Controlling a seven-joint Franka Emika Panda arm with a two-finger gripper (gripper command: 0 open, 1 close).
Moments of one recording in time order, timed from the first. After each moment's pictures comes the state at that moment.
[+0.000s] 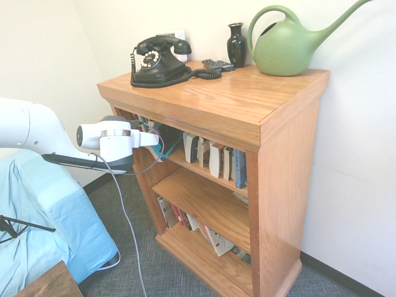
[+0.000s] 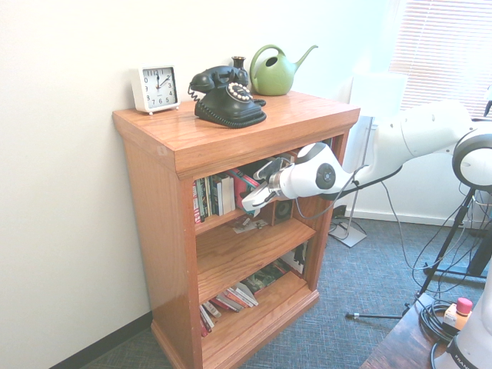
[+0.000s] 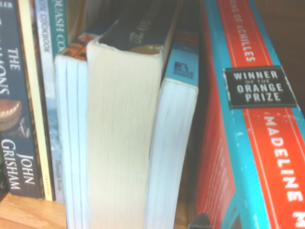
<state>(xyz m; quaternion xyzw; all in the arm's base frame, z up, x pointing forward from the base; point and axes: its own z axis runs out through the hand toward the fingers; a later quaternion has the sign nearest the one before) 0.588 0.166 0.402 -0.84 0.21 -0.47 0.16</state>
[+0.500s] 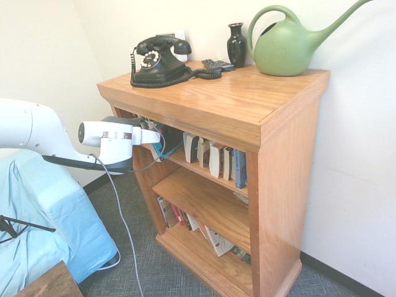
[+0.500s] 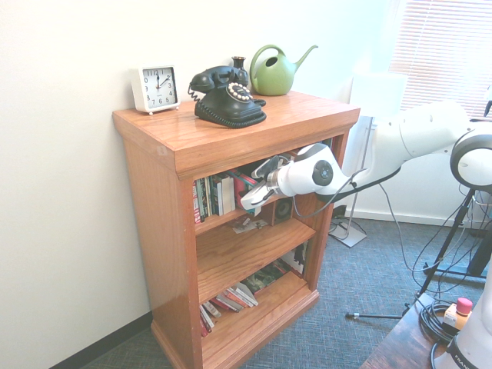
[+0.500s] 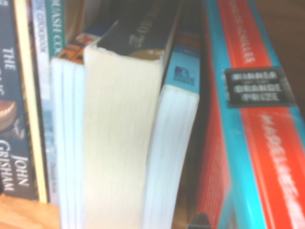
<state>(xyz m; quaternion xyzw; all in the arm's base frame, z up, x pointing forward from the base) 0.597 0.165 0.408 -0.85 0.20 -0.46 0.15</state>
